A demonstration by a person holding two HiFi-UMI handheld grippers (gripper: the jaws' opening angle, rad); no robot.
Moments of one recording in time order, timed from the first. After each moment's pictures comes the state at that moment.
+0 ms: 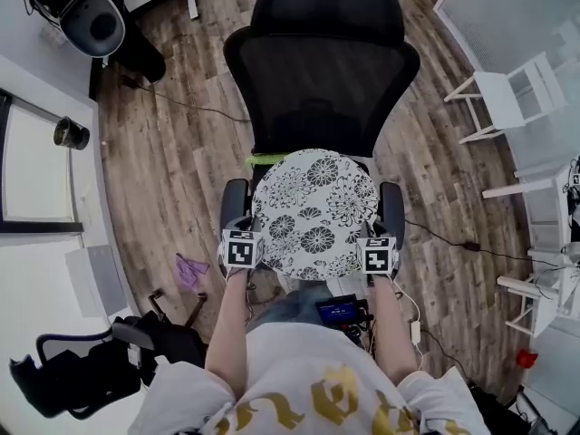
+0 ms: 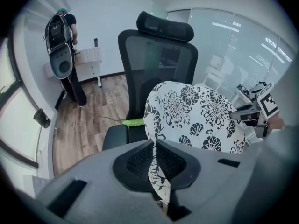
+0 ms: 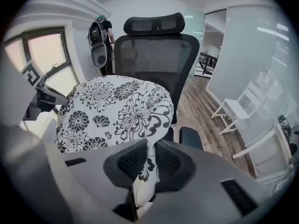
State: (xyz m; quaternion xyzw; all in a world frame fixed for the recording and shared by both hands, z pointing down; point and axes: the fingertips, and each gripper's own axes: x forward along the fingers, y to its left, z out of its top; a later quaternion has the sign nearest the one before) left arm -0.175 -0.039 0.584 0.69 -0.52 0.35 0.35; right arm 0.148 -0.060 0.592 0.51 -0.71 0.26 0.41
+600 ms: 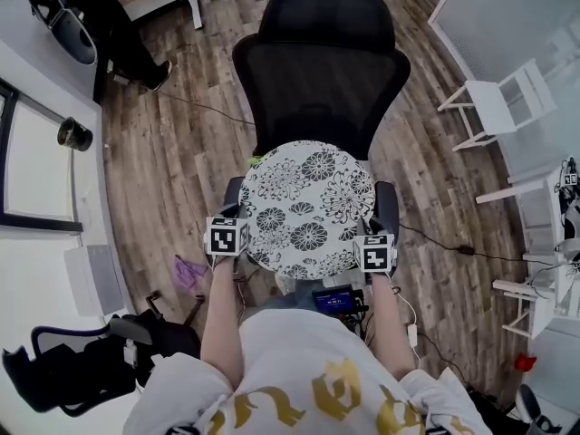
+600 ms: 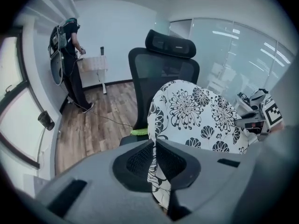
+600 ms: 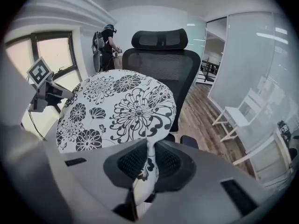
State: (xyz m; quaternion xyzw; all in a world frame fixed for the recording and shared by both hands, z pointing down) left arm -0.212 -0.038 0.524 0.70 -0.55 0.31 0.33; right arm 0.131 -0.042 0.538 0.51 -0.74 0.23 0.38
